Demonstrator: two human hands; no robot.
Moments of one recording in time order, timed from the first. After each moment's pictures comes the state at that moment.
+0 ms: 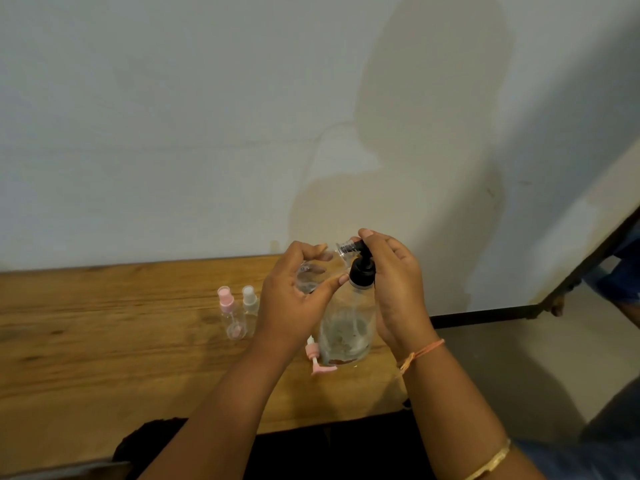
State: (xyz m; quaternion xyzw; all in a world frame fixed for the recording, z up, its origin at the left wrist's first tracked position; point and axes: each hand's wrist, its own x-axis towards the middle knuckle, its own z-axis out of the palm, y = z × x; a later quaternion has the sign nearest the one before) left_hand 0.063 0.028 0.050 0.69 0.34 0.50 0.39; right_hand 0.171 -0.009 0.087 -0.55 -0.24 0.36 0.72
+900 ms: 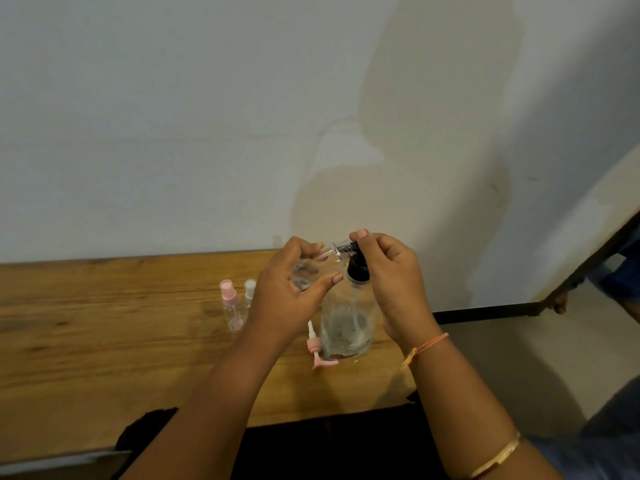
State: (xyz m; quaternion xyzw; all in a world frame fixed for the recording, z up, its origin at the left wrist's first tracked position) left_hand 0.054 0.033 0.050 0.72 0.36 0.46 0.38; right_hand 0.173 -0.010 0.085 -0.61 -0.33 0.33 0.64
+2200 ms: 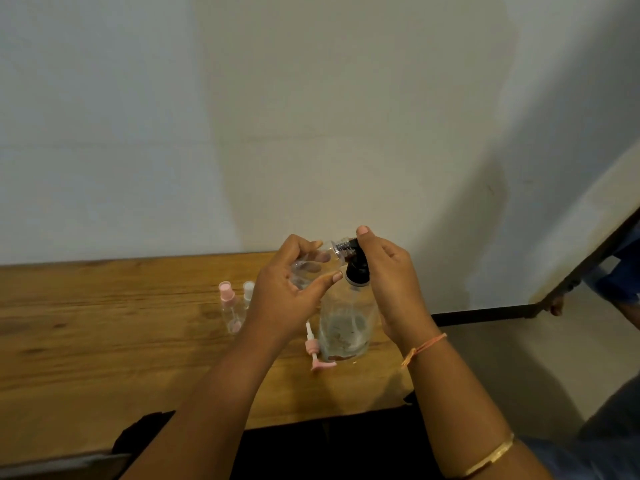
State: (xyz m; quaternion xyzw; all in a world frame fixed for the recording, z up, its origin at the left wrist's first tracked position) left_hand 0.054 0.031 0.058 0.71 0.35 0.45 0.41; right_hand 0.173 -0.014 0.087 -0.62 -0.34 0.34 0.62
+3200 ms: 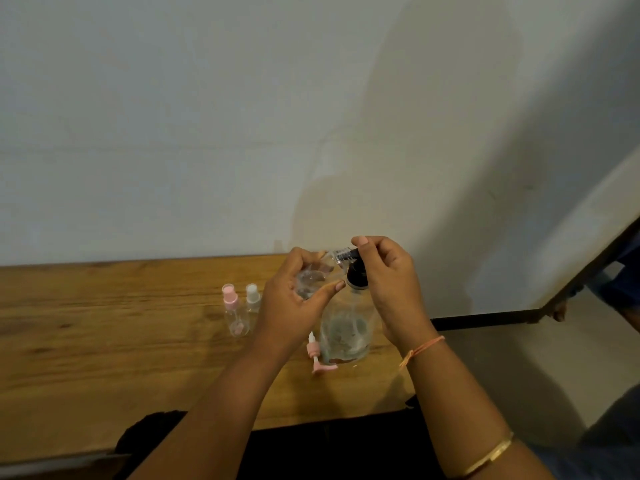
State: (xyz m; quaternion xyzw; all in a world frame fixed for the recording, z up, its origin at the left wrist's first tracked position) left_hand 0.058 0.026 0.049 0.69 0.35 0.47 0.42; right_hand 0.176 -0.006 0.079 -0.62 -0.35 0.31 0.63
